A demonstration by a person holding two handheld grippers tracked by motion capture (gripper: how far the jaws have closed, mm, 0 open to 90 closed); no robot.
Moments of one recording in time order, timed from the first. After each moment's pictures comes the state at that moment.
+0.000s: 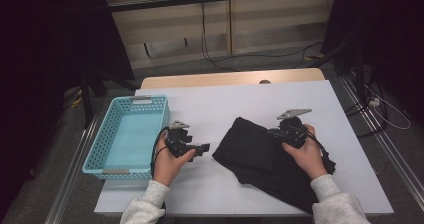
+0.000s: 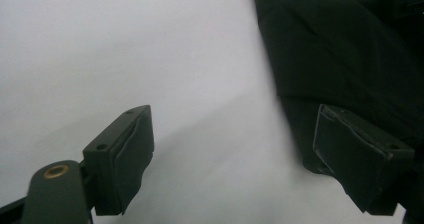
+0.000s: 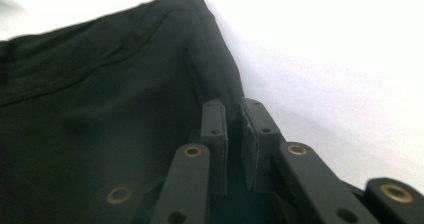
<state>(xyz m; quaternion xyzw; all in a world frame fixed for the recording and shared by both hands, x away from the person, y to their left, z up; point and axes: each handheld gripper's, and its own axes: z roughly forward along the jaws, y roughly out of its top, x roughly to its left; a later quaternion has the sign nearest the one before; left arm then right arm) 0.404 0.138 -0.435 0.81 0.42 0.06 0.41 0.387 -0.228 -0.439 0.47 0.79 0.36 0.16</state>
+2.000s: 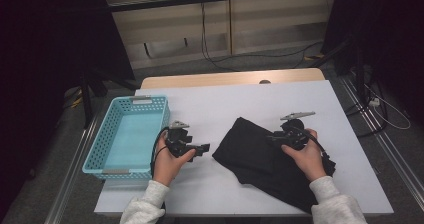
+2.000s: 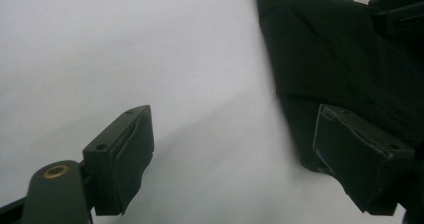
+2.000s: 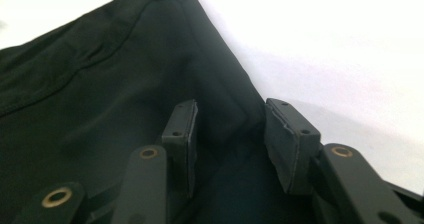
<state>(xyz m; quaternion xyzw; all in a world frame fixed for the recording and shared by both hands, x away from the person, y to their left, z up) 0.405 0.138 -0.435 0.81 0.42 0.05 0.40 0.386 -0.231 -0.454 0.53 0.76 0.36 0.13</state>
